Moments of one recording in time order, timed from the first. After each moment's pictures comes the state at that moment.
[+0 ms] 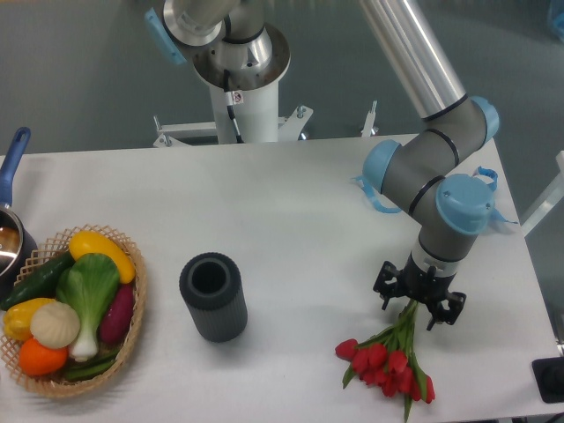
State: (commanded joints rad) arm 2.70 -2.23 -1.49 -0.85 1.35 1.15
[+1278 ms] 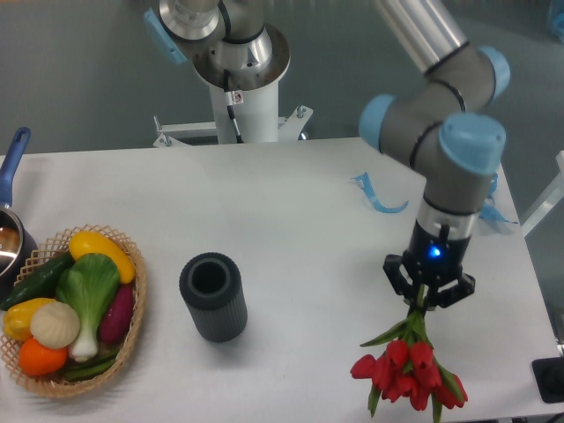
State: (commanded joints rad) arm 2.68 -1.91 -1.50 -0.85 1.01 0.85
